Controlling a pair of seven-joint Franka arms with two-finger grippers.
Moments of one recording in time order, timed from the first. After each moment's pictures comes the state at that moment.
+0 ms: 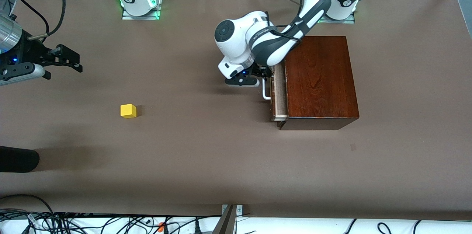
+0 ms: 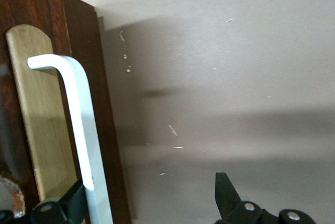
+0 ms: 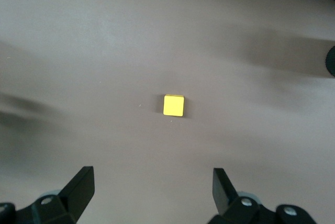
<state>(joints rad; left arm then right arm) -0.41 0.72 -0.57 -1.49 0.57 1.81 -1.01 0.01 0.09 0.04 -1.55 0.05 1.66 -0.18</state>
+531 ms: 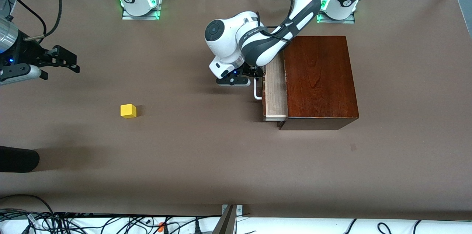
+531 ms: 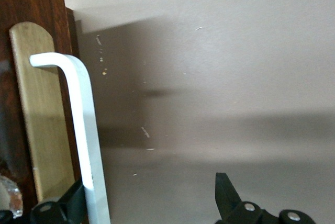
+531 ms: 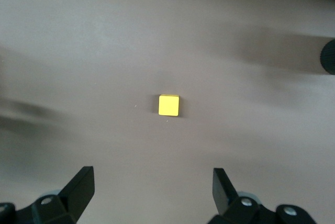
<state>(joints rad) -0.48 0.80 -0.56 -1.36 0.57 1.79 -1.04 0.00 0.09 0.03 -1.55 0.05 1.67 -0.18</state>
